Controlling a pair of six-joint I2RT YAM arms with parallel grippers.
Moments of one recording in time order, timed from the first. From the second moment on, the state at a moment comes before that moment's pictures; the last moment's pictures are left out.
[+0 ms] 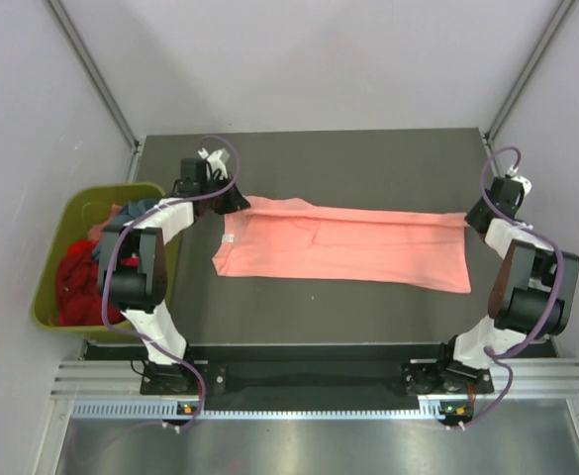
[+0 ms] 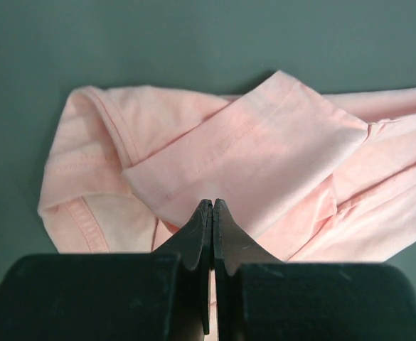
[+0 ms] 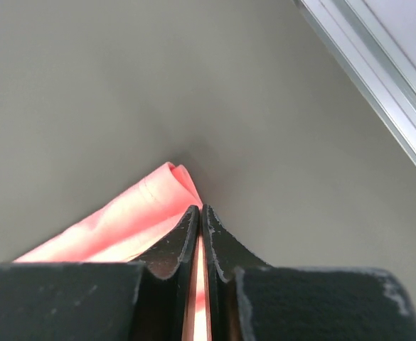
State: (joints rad) left arm -0.09 1.80 1.16 -0.04 0.50 -0.31; right arm -0.31 1.62 0.90 0.03 0.10 0.33
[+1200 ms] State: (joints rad) left arm -0.12 1.73 1.26 -0.45 0.32 -0.27; right arm -0.14 1.53 0.95 -0.34 -0.05 0.39
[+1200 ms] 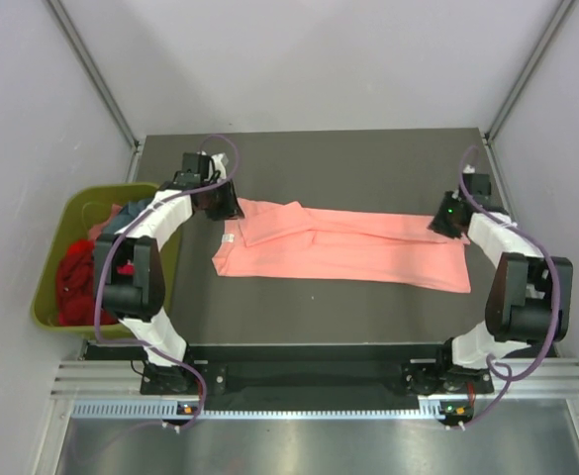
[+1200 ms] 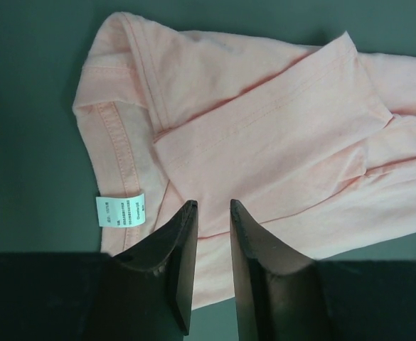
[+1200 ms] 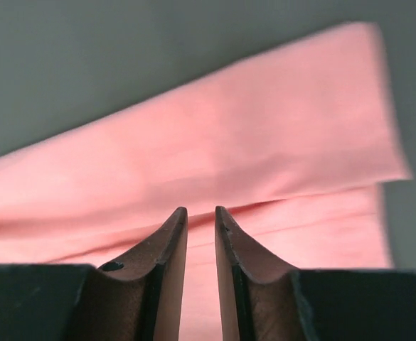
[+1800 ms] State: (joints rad) left arm -0.17 1.79 1.16 -0.42 0.34 -0.35; right arm 0.40 1.83 1.26 -0.24 -0.17 0.32
